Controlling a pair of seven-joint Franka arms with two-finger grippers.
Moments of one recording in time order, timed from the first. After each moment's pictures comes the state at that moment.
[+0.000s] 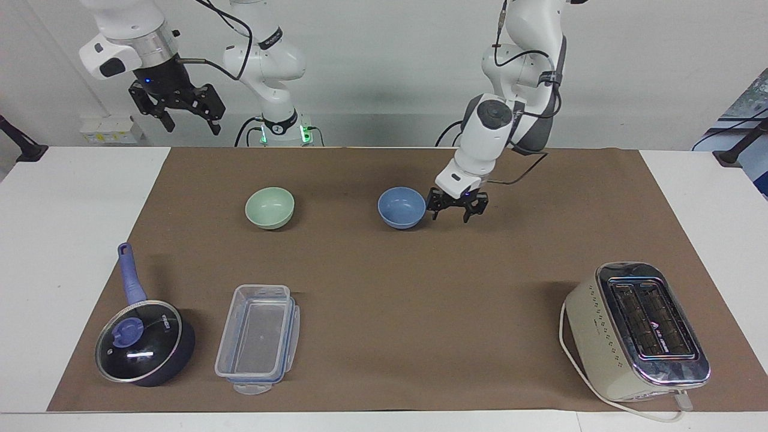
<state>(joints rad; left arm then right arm) -0.35 0.07 -0.12 -2.07 -0.10 2.20 -0.36 -0.01 -0.08 -0.01 -1.55 0.00 1.42 0.09</state>
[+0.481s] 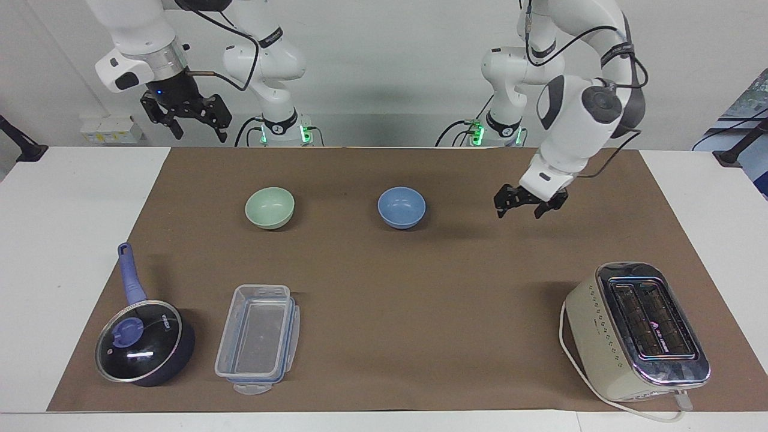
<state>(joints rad) -0.08 0.04 -0.11 -1.87 -0.10 1.87 -0.12 -0.01 -0.18 -0.01 -1.77 0.00 1.56 0.09</state>
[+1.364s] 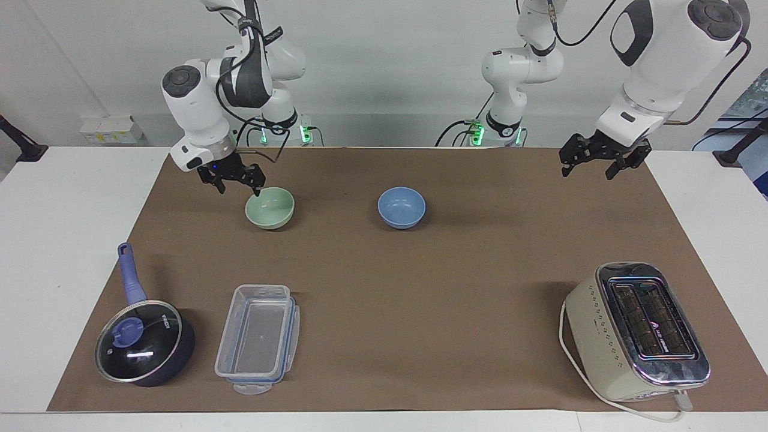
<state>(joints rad) 0.01 0.02 -0.12 -1.60 -0.02 1.56 0.03 -0.01 -0.21 -0.01 -2.40 0.01 2.15 0.09</state>
